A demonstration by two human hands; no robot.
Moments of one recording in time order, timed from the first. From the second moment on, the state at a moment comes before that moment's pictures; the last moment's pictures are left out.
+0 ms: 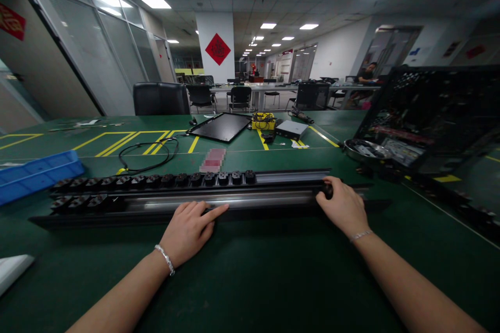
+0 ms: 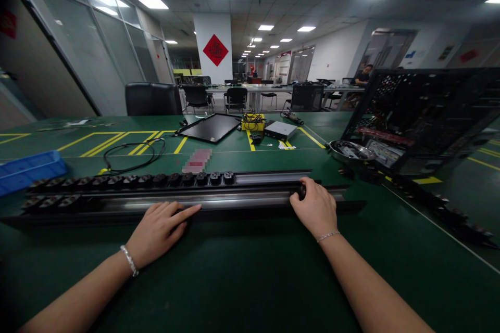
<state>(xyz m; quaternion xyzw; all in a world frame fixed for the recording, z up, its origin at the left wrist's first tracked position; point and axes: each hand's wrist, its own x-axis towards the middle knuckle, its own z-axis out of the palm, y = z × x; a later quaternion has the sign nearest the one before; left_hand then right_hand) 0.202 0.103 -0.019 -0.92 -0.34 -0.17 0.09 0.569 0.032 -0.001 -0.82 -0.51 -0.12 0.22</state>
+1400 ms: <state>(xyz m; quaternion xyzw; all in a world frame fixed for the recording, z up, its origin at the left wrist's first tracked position) 0.202 0.104 -0.019 -0.92 -0.34 -0.16 0.08 0.579 0.031 -0.007 -0.82 -0.50 -0.15 0.22</state>
